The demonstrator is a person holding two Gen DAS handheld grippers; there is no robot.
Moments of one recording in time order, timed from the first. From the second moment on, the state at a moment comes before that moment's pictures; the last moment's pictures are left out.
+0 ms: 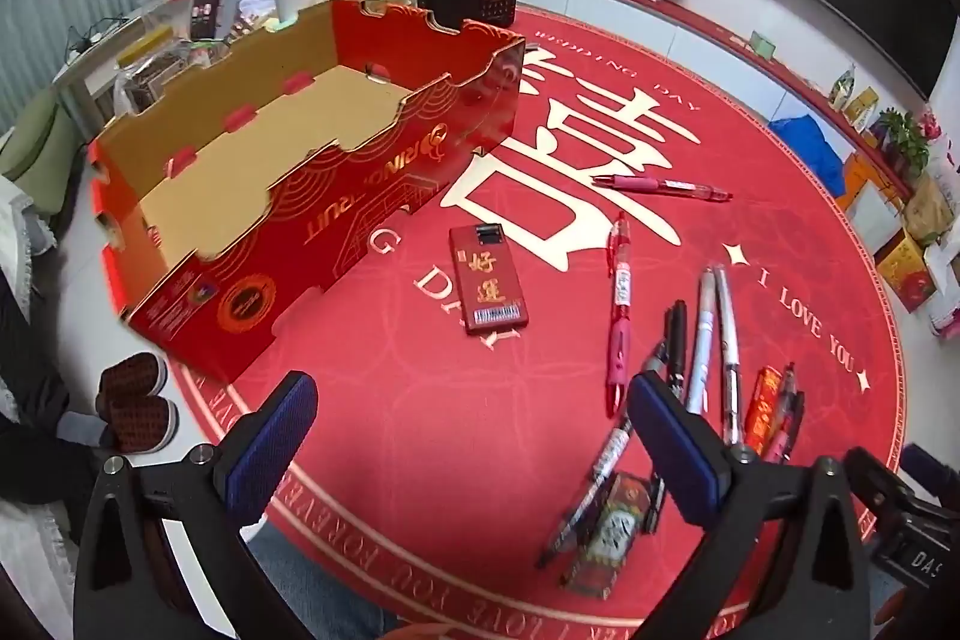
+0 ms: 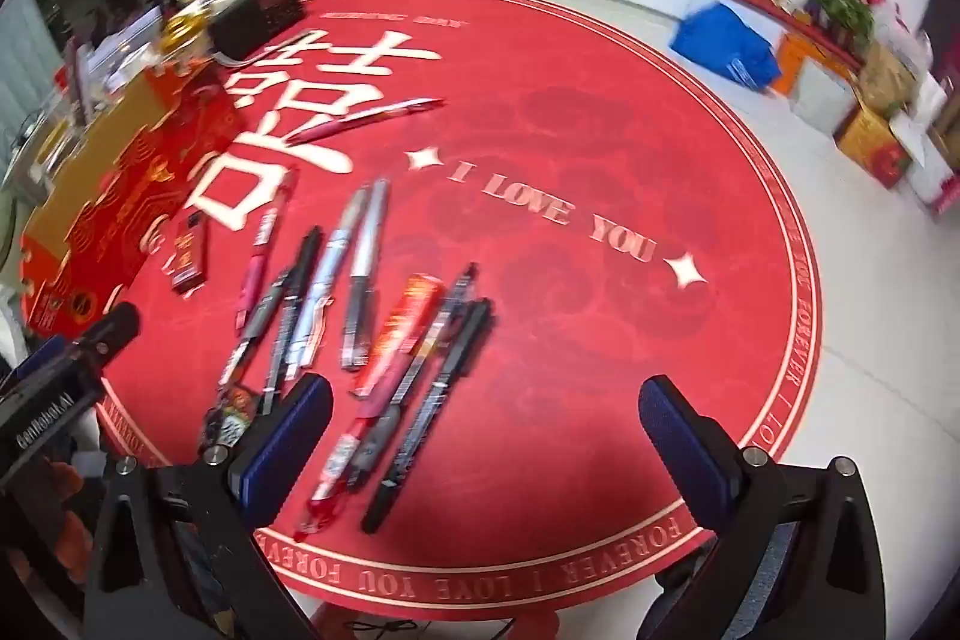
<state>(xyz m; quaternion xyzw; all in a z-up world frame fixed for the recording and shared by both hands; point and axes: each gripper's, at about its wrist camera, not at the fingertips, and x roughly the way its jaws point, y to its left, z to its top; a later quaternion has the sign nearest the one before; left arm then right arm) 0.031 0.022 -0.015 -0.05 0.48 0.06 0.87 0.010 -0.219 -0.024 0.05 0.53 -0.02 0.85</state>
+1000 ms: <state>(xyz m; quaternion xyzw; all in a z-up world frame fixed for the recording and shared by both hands) 0.101 0.006 -0.057 -0.03 0.51 0.10 0.85 0.092 -0.216 -0.054 0.01 0.56 0.04 0.83</state>
